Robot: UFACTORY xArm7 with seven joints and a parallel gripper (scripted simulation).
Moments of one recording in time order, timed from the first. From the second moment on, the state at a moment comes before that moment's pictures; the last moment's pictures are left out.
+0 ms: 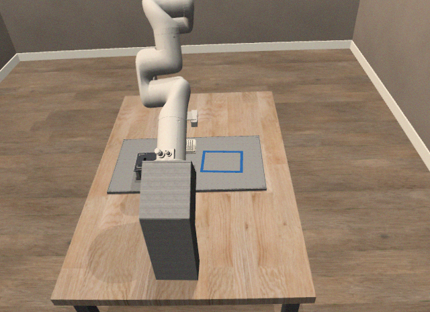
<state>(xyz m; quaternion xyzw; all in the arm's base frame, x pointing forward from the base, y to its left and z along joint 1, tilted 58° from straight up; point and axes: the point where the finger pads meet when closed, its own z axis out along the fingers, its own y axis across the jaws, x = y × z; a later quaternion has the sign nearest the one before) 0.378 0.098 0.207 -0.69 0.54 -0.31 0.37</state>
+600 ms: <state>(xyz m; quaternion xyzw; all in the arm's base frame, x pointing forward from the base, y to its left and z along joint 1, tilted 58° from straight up) 0.356 0.147 0.205 -0.69 0.54 -0.32 0.37</state>
